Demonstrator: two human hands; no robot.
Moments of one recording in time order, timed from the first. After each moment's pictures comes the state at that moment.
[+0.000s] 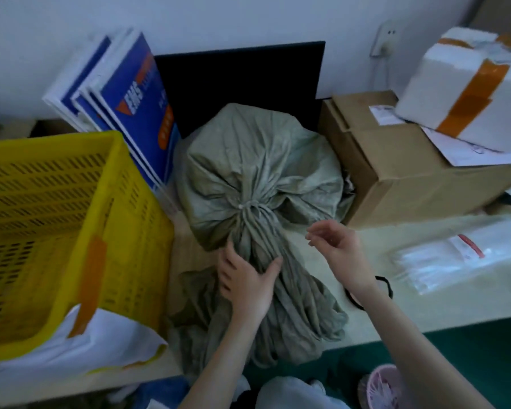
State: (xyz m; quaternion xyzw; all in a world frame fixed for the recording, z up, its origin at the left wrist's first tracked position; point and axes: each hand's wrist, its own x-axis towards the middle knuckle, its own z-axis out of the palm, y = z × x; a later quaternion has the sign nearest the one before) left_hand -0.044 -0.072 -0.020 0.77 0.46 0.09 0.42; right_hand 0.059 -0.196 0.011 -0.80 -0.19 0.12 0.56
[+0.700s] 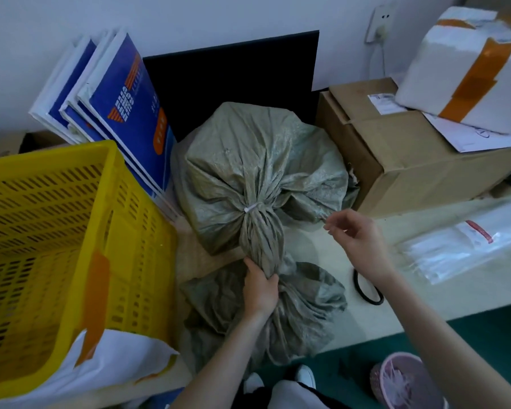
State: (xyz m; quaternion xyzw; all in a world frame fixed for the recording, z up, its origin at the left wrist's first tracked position) left_hand -0.027 -0.052 -0.074 0.75 0.42 -0.02 0.51; right_hand 0.080 -0.201 0.003 -0.82 -0.19 0.07 0.53
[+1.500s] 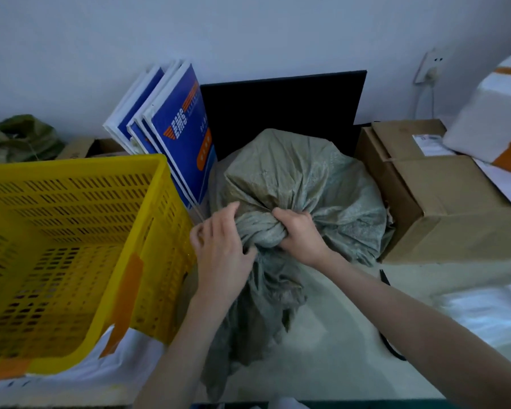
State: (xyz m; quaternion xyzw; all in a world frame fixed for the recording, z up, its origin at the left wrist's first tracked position) left_hand -0.043 0.027 0.044 0.92 0.28 0.25 0.08; right_hand 0.108 -0.061 0.012 -0.79 -0.51 0.03 0.33
